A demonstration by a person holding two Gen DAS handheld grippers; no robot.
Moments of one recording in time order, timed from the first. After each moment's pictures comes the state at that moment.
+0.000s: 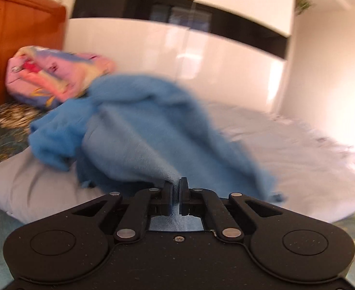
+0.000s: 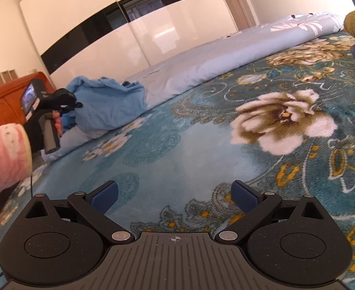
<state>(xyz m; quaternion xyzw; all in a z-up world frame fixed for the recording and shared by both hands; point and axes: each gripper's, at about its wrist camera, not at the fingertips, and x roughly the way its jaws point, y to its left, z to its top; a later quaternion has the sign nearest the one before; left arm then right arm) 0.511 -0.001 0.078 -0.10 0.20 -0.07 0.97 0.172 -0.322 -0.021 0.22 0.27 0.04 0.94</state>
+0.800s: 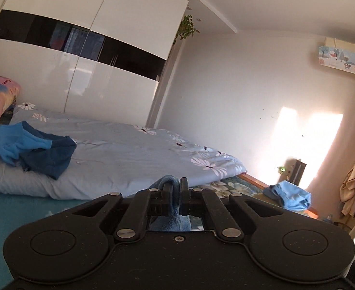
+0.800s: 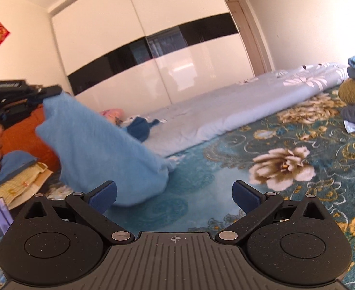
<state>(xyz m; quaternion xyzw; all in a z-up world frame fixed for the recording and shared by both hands) 0.129 0.011 0.207 -0.12 0.15 -0.34 0.92 0.061 -0.287 0.078 0.18 0.18 0.07 0.97</state>
